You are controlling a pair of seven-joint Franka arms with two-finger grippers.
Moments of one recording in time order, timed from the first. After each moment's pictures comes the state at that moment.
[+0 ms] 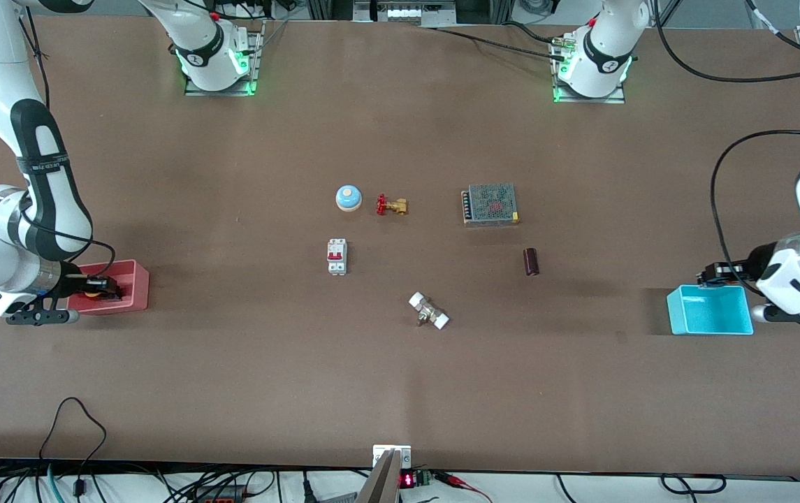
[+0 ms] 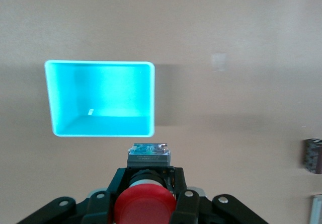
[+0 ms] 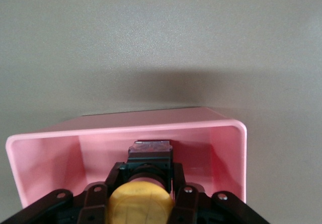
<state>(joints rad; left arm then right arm) 0.29 0.48 -0.12 -1.55 0.03 1.88 0.15 -0.15 0.66 -0.10 -1.68 0.12 2.27 -0.34</state>
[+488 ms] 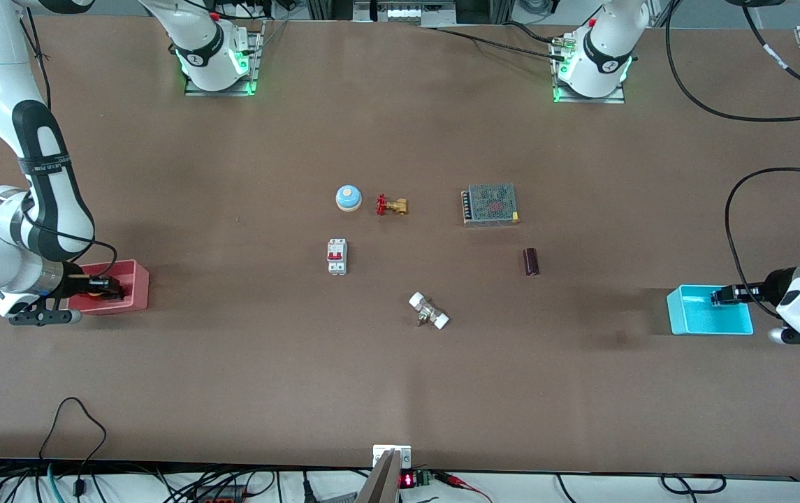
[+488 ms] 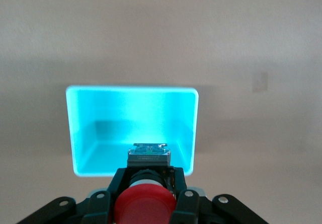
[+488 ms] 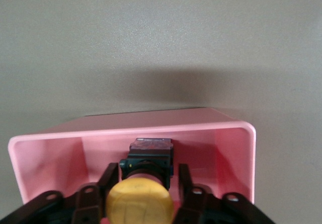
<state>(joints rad) 0.34 0.66 -0.12 -1.39 0.04 1.92 0.19 -0.14 0.67 -0.10 -1.68 0.12 2.27 -0.34</state>
